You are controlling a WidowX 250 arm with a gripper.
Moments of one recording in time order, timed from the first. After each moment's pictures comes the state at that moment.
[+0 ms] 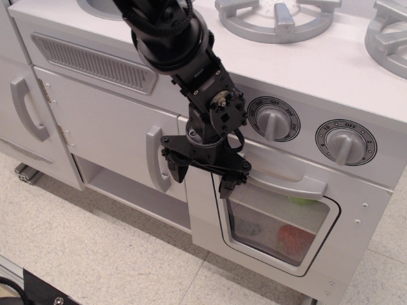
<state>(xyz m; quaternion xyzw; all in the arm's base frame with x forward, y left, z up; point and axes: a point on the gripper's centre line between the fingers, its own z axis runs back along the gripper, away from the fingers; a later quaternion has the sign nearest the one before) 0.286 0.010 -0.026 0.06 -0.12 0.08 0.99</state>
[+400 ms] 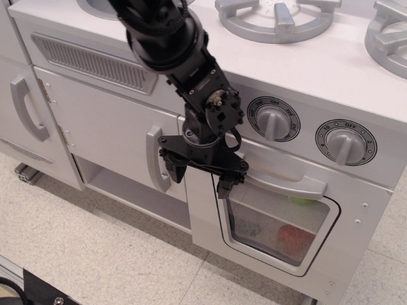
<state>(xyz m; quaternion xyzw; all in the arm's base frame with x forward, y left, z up) 0.280 0.011 -0.022 0.06 -0.11 0.08 0.99</state>
